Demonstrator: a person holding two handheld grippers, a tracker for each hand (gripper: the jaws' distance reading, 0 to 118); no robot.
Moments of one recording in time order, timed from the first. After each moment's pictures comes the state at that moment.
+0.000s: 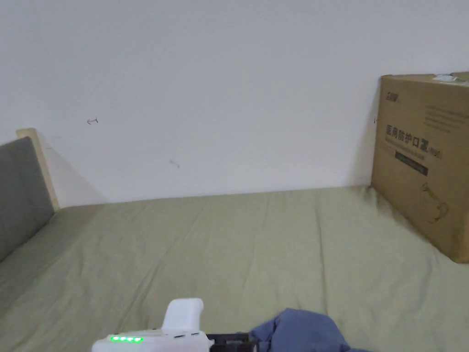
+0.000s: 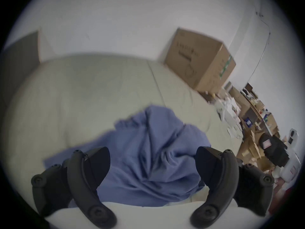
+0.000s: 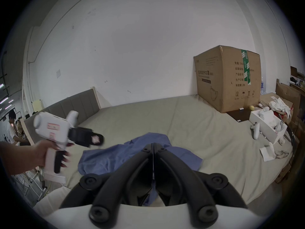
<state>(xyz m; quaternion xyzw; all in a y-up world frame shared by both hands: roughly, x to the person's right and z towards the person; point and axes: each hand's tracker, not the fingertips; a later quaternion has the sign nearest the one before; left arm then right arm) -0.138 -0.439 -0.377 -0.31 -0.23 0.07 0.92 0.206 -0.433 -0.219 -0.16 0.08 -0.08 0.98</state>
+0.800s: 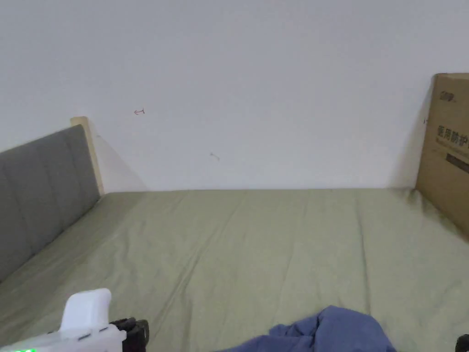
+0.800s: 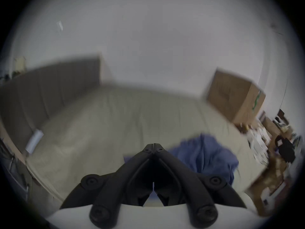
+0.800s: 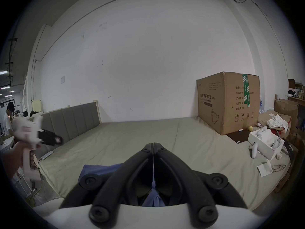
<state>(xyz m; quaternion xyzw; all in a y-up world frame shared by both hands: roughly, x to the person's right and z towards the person) -0.280 -0.419 -0.340 -0.37 -0.05 0.11 0.92 0.175 -0.408 -0.212 -0.08 0.06 -0.05 0.99</state>
